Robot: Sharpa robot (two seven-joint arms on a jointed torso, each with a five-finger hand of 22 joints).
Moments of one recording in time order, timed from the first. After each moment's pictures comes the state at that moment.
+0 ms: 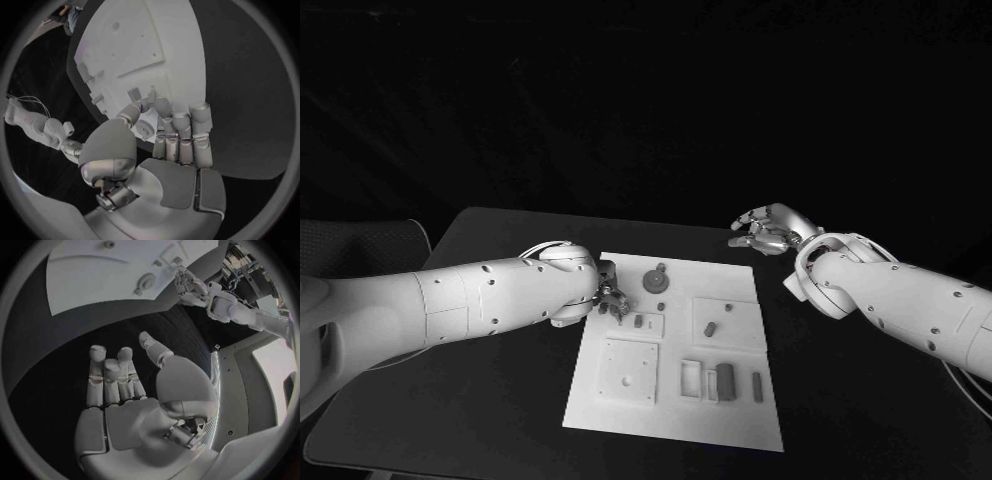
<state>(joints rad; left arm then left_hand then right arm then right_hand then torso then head) 1.28 -0.63 -0.24 1.27 -1.15 0.03 -0.57 0.95 -0.13 0.48 -0.23 0.59 1.17 0.02 0.34 0.85 1.34 -0.09 0.76 0.70 1.12 -0.17 1.34 0.72 0.02 1.27 -0.27 0.84 1.31 1.22 -0.57 -0.07 1.07 -1.02 -0.42 0.08 1.05 -0.07 0.50 -0.29 0.05 0.83 0.16 0.24 0.44 0.95 0.06 1.11 0.83 1.01 -0.04 1.57 0.78 0.25 1.02 0.03 0.97 1.31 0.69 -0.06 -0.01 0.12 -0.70</state>
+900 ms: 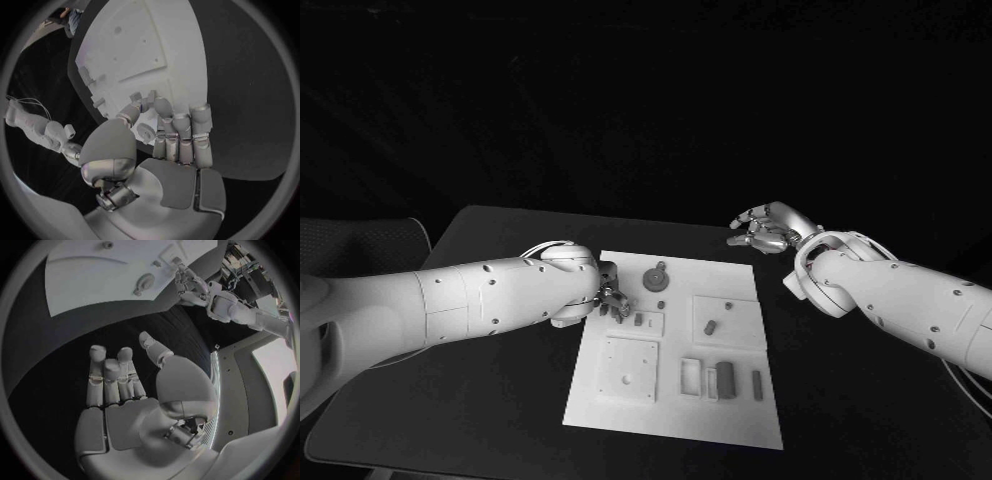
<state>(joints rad) 1.28 -0.63 -0.24 1.28 -1.16 0.05 -0.58 0.95 -0.13 0.48 -0.23 0.62 1.17 0.01 0.35 0.85 1.35 -0.09 0.77 0.71 1.12 -0.17 1.35 0.72 0.02 1.27 -0.27 0.85 1.31 1.22 -0.57 -0.07 1.07 -1.02 -0.41 0.08 1.05 -0.07 0.50 -0.29 0.05 0.83 0.16 0.24 0.44 0.95 0.06 1.11 0.83 1.01 -0.04 1.57 0.78 0.25 1.02 0.03 0.97 1.31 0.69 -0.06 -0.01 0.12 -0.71</state>
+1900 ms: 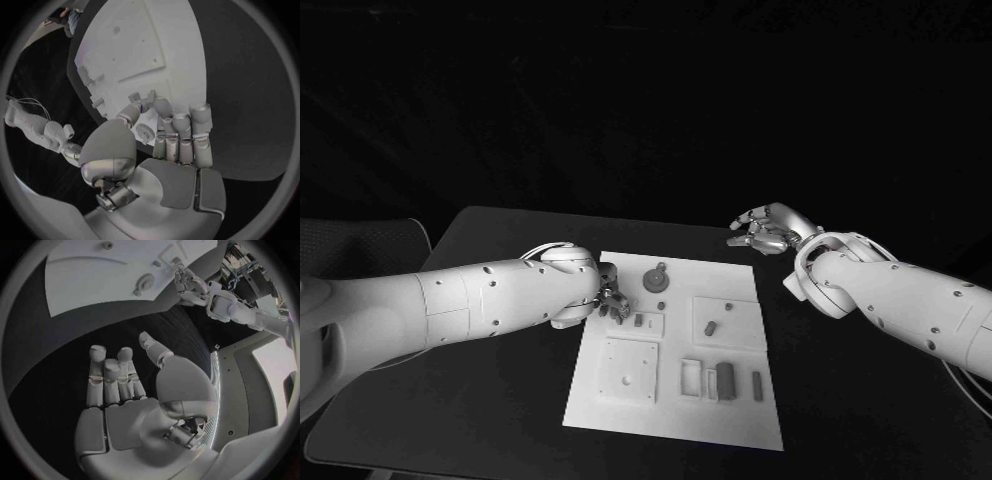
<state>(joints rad) 1.27 -0.62 -0.24 1.27 -1.16 0.04 -0.58 0.93 -0.11 0.49 -0.22 0.59 1.17 0.01 0.37 0.85 1.34 -0.09 0.78 0.71 1.12 -0.17 1.36 0.72 0.02 1.27 -0.26 0.85 1.31 1.22 -0.57 -0.07 1.07 -1.02 -0.41 0.08 1.05 -0.07 0.50 -0.29 0.05 0.83 0.16 0.24 0.44 0.95 0.06 1.11 0.83 1.01 -0.04 1.57 0.78 0.25 1.02 0.03 0.97 1.31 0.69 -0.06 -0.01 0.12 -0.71</state>
